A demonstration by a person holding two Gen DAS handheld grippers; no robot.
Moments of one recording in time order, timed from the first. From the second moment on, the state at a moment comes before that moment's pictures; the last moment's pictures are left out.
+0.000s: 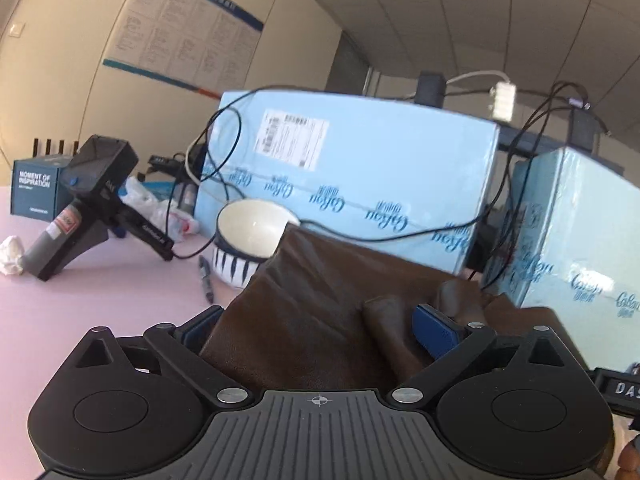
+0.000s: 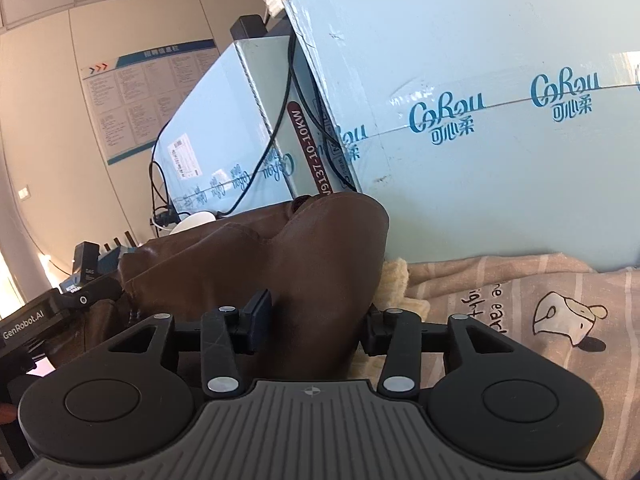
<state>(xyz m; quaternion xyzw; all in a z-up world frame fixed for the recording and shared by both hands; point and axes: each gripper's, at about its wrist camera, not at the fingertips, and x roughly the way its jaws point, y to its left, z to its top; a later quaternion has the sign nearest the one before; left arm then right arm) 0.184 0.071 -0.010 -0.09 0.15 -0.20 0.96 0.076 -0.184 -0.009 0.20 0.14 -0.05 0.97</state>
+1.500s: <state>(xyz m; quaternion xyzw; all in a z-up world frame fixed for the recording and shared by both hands) -0.023 0.025 0.006 -0.07 -0.01 0.02 1.00 -0.077 -0.163 0.015 0.08 0.02 -0.02 1.00</state>
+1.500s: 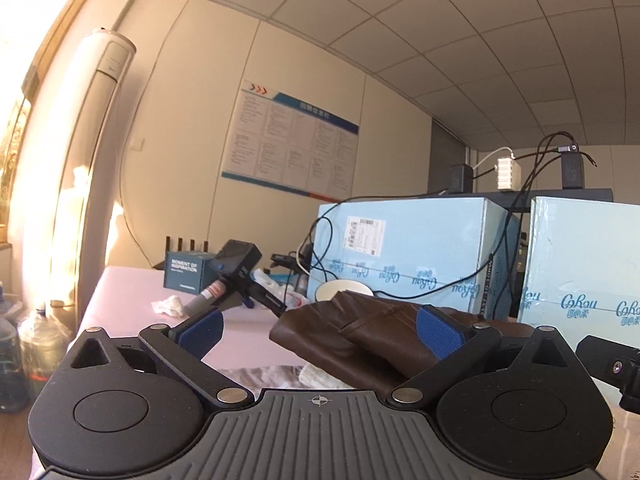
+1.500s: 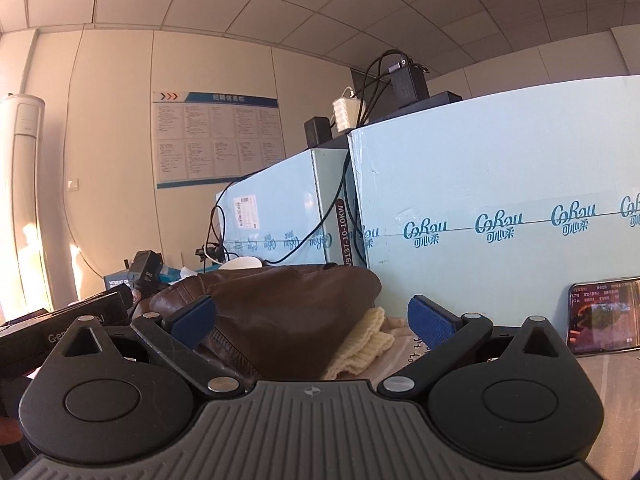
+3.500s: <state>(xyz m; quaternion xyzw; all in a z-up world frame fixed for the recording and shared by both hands) -0.030 0.010 0.005 -0.02 -0.02 -0.01 1.00 -0.070 -0.158 0.003 0.06 0.03 -0.04 1.00</state>
